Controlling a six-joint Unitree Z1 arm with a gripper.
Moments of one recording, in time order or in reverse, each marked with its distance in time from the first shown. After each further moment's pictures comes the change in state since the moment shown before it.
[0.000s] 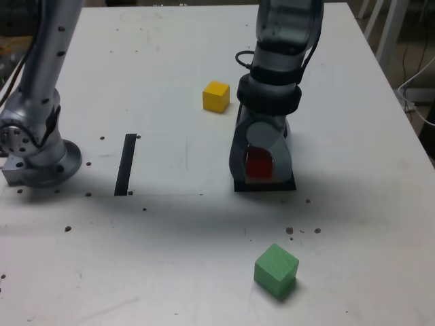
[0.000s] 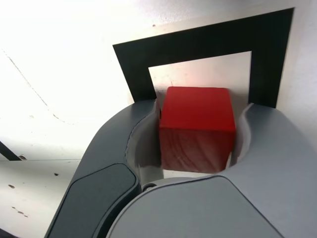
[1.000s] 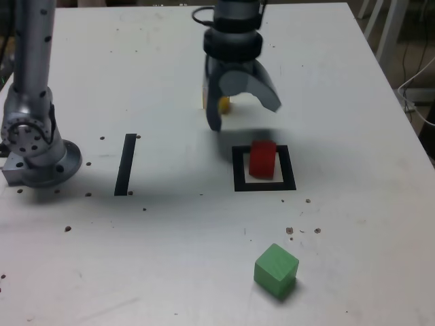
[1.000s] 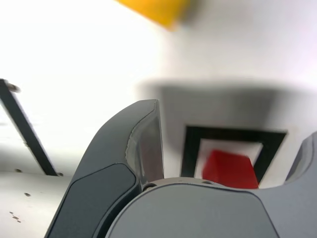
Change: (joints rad) arm 0.279 -0.187 0.146 -0.014 0.082 0.012
